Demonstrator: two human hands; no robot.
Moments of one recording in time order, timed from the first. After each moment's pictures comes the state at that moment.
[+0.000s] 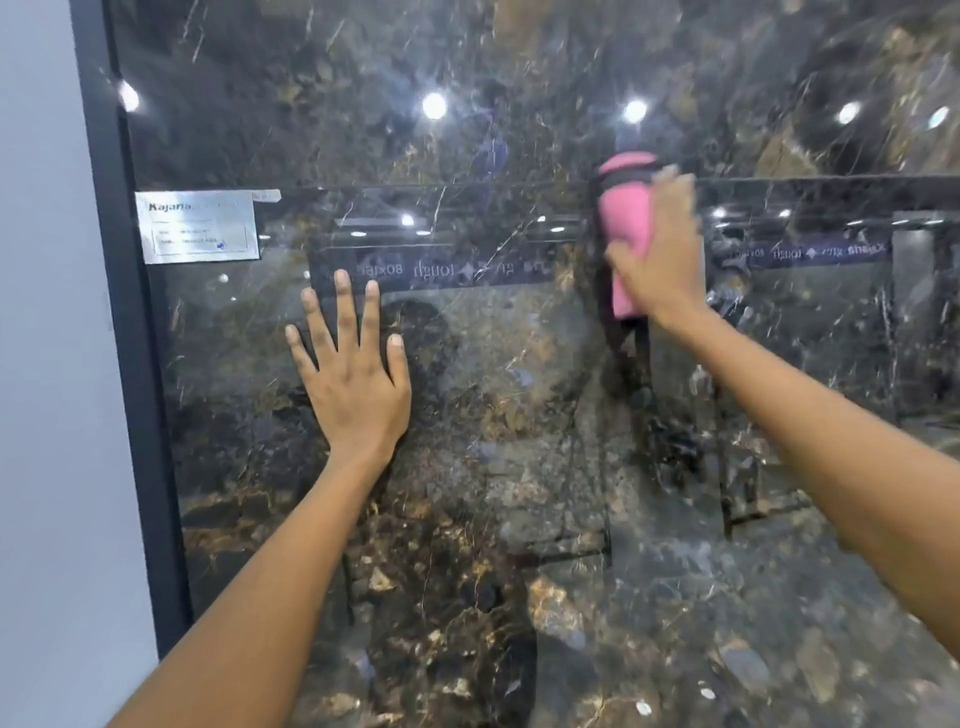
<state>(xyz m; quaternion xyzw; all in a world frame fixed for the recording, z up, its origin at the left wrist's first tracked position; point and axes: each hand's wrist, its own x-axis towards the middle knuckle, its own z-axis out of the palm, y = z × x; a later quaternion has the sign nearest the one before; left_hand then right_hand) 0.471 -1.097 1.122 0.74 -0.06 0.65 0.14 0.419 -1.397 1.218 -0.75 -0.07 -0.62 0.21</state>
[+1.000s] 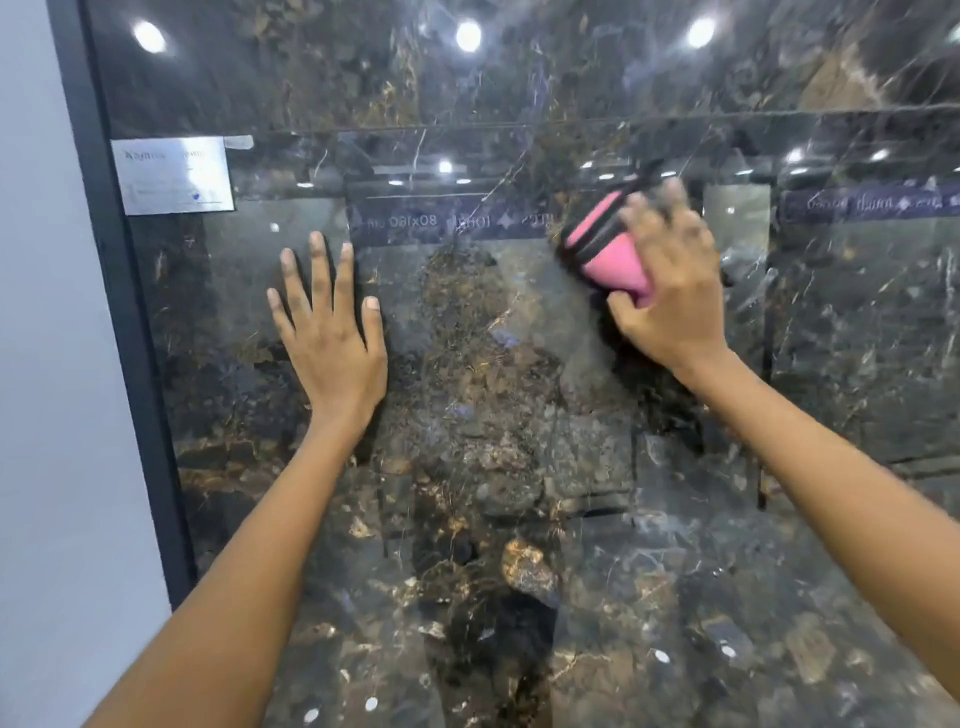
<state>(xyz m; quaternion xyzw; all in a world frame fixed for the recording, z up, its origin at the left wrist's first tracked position) 0.463 -1.106 1.116 0.73 -0.05 0.66 0.17 0.443 -1.426 1.151 -0.69 -0.18 -0.70 0.04</state>
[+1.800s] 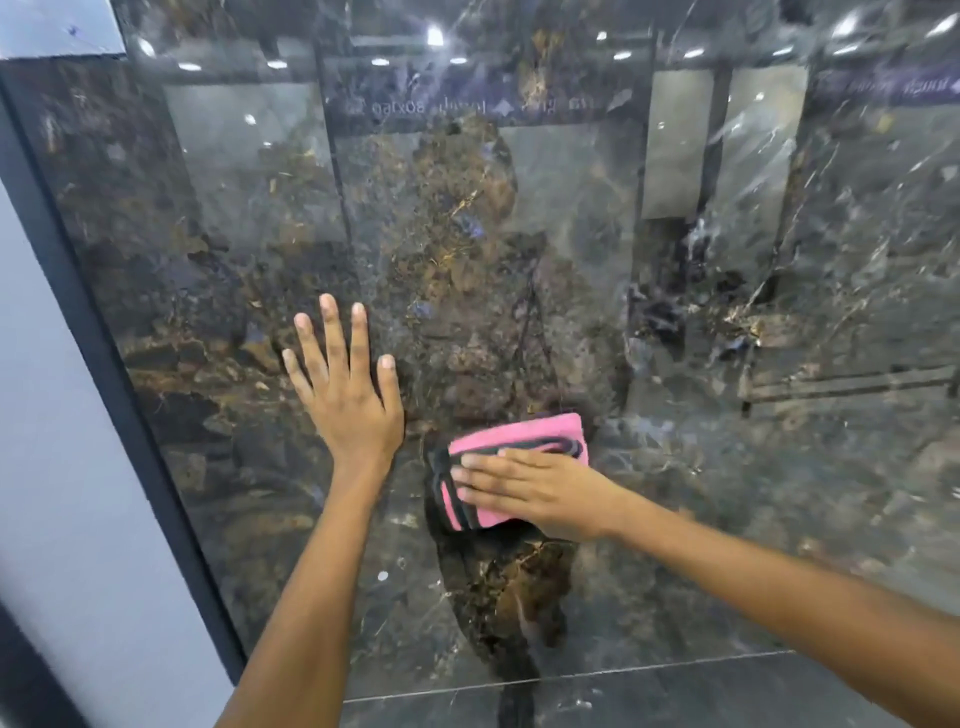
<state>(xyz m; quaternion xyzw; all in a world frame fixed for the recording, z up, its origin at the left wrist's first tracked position) 0.468 -1.138 0.962 0.74 -0.03 0.65 0.15 0.436 -1.375 0.910 -0.71 -0.50 -0.43 -0.23</state>
